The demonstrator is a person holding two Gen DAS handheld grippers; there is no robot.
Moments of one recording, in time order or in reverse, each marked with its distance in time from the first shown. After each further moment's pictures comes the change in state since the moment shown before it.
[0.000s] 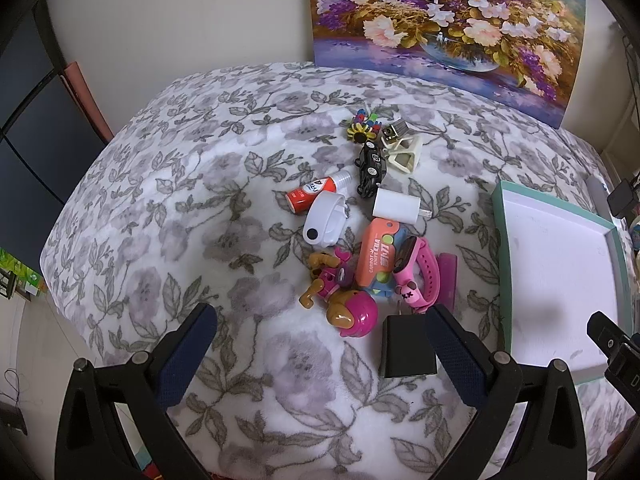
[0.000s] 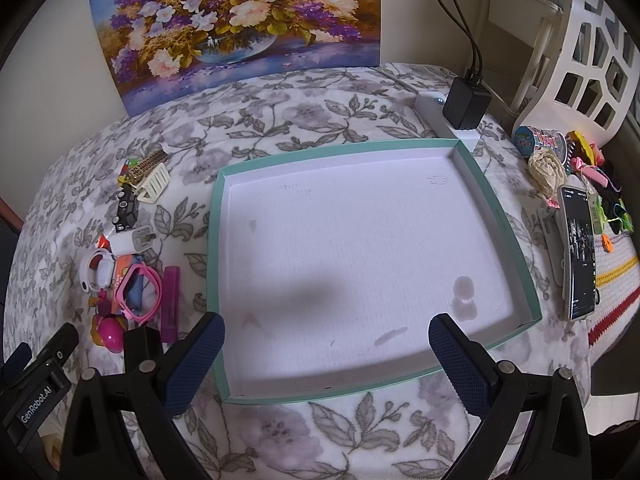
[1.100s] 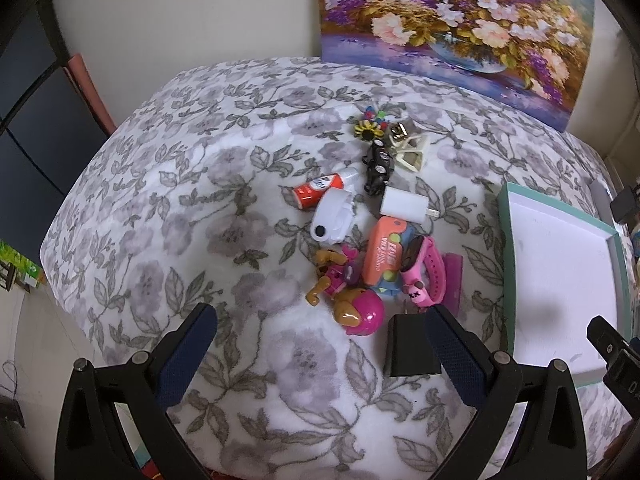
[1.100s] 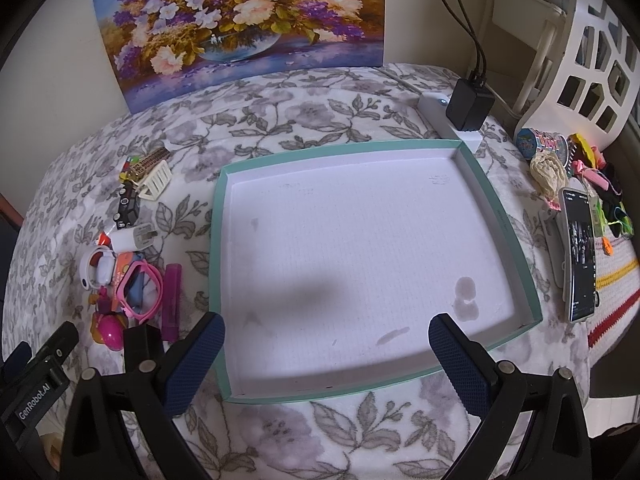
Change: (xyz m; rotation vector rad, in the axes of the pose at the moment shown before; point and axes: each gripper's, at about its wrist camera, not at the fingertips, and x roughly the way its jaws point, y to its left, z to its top) left arm 0.002 0.009 0.001 -0.030 0.018 -0.001; right arm 0.000 0.002 0.000 -0.008 -0.002 -0.003
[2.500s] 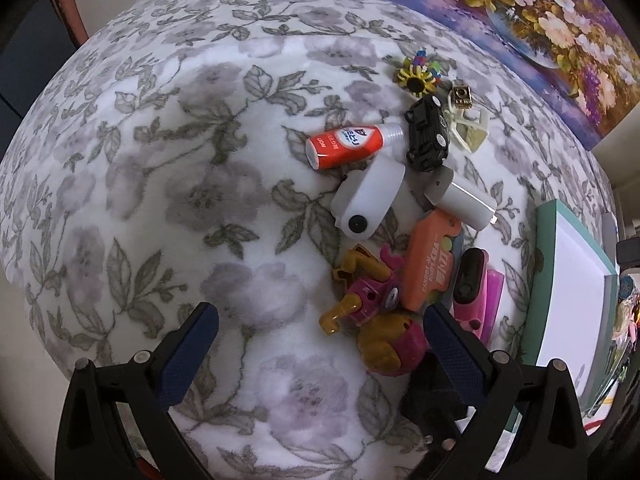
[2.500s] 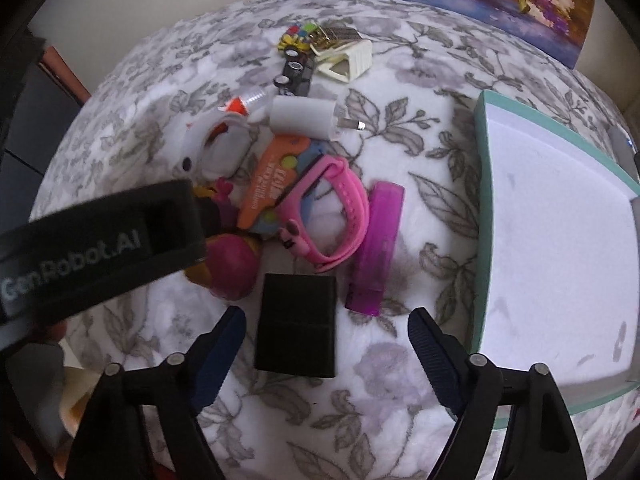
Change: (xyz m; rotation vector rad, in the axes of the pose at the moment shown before) left arm 0.091 0.033 0.028 -0.144 0.265 -0.152; right arm 0.064 0.161 -0.036 -0.348 0.201 0.203
